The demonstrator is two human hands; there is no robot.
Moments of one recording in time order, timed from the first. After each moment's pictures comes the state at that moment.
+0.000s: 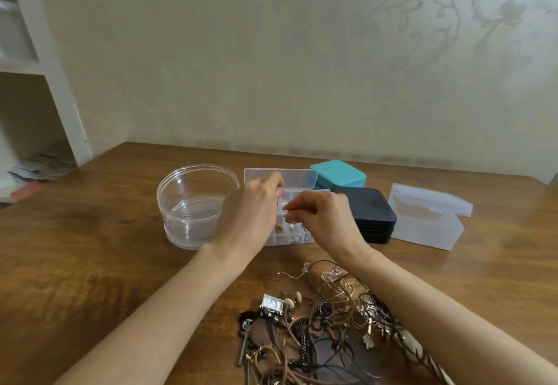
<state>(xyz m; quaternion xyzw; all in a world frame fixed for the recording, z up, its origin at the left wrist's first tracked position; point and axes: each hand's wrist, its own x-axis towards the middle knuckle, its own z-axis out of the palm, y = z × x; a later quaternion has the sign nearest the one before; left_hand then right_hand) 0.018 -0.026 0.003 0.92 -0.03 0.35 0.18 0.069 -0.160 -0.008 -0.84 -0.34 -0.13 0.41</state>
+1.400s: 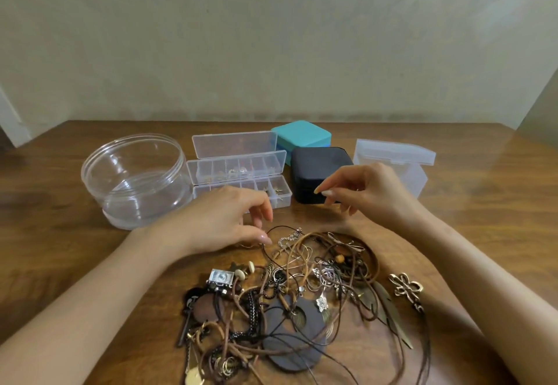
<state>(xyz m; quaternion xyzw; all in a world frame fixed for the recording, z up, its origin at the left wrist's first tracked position) 0.014 -0.042 -0.004 0.97 -0.18 -0.01 0.18 0.079 -0.273 -0.002 -0.87 -0.29 -0.02 0.41</state>
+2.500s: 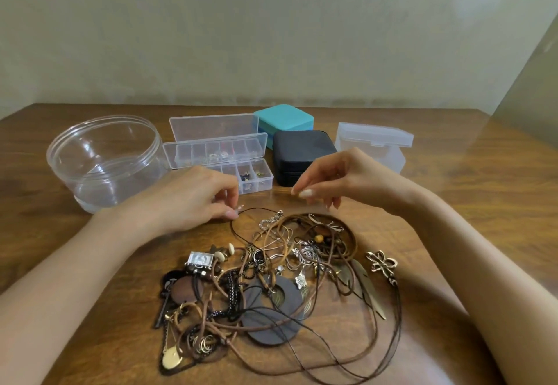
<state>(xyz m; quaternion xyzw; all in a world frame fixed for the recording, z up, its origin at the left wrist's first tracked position) 0.018 -0.032 -0.006 0.98 -0.16 0.00 0.09 0.075 -0.283 0.010 -0.84 -0.34 0.14 0.40</state>
